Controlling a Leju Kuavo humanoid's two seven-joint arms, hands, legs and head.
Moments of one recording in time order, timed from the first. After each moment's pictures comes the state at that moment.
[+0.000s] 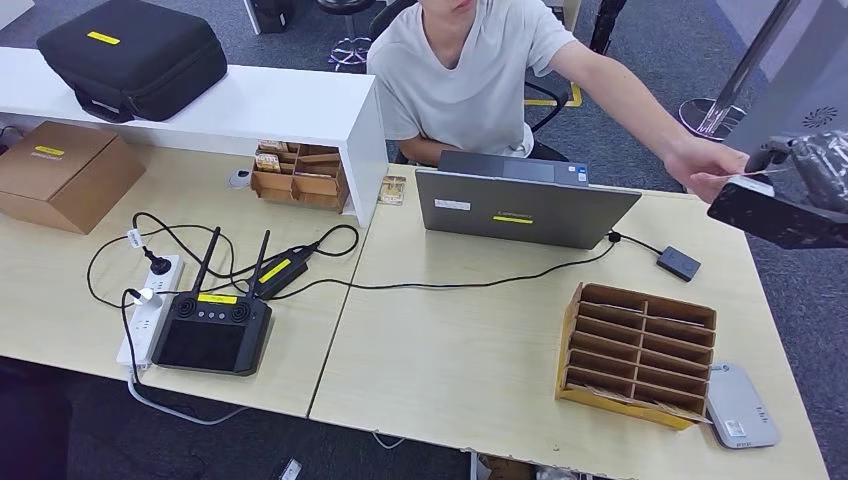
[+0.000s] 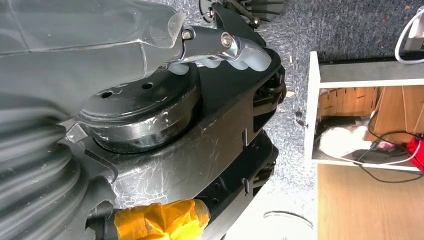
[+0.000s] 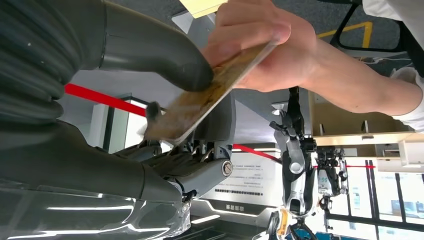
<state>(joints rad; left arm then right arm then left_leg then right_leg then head) -0.11 -0.14 1.40 -0.20 -1.00 -0.52 -0.13 -1.19 -0.73 1.14 -1.13 0.35 -0.24 0.01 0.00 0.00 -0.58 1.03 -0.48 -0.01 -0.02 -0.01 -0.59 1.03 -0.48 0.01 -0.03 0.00</state>
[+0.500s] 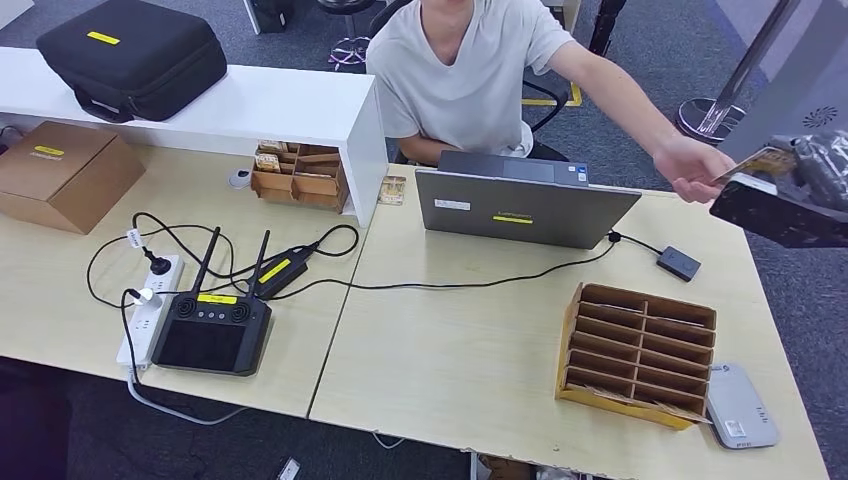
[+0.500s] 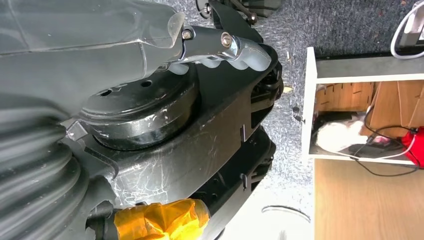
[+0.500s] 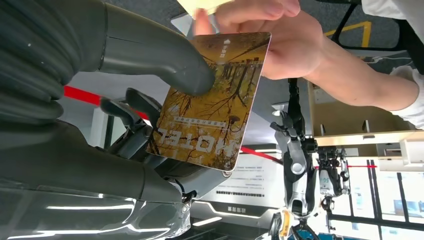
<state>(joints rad) -0.11 -0.14 1.40 -0.20 -1.00 -0.54 -0.16 -1.19 -0.73 1.14 -1.13 0.33 -0.25 0.01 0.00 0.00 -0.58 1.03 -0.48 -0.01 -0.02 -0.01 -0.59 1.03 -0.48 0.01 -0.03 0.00</state>
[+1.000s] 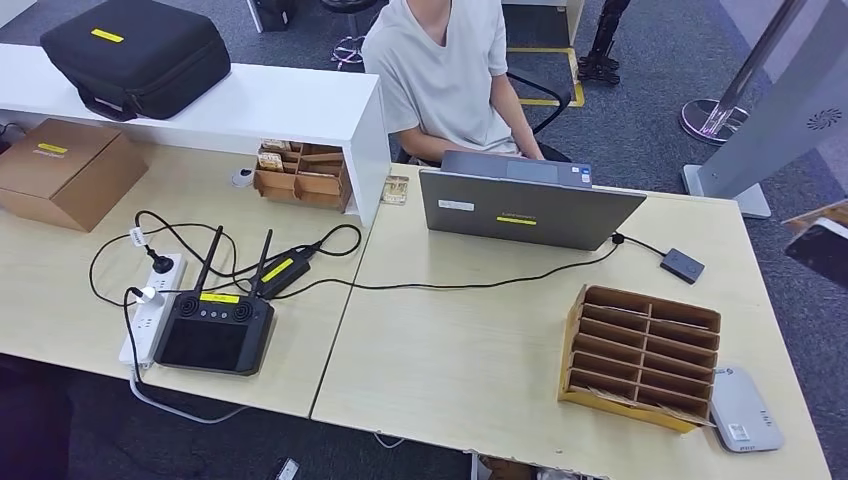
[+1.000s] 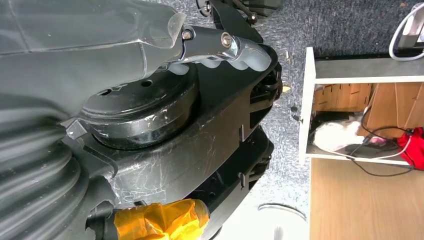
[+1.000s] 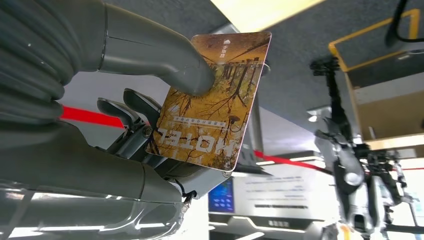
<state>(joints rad) -0.10 -0.14 1.41 -0.20 -1.00 -0.54 -0.13 -0.99 -0.93 1.08 -1.15 0.20 -0.40 -0.04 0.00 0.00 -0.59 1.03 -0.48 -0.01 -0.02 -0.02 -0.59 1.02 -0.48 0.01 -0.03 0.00</state>
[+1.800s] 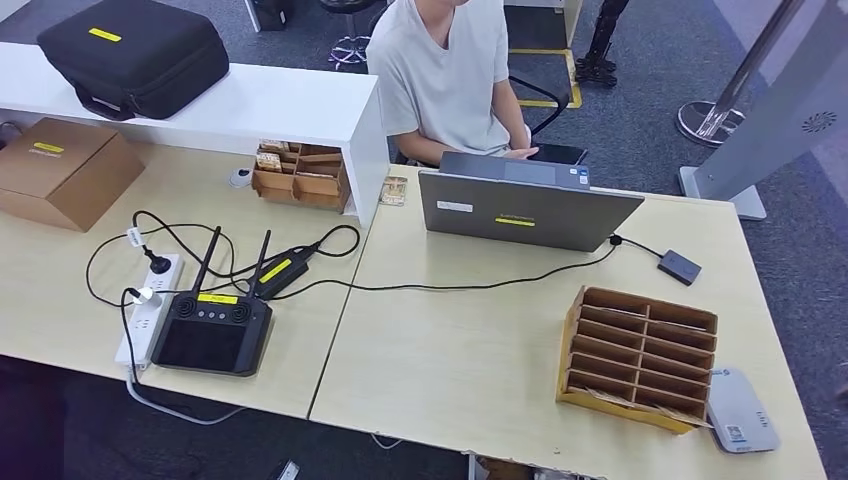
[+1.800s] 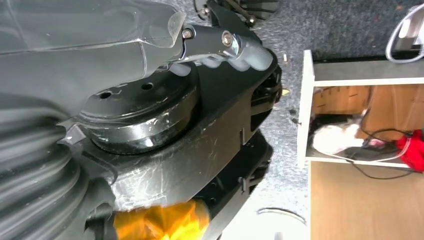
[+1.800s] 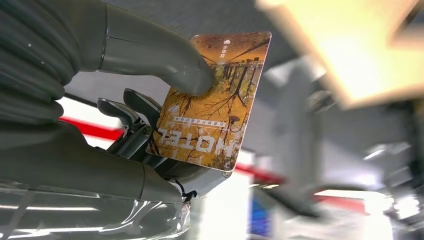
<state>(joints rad) -0.09 -0.15 1.40 -0.20 -1.01 -0.51 -0.15 -0.26 -1.09 0.72 -1.39 0.40 -0.51 -0.01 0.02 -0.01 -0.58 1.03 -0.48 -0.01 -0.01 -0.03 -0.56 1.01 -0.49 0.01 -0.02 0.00</state>
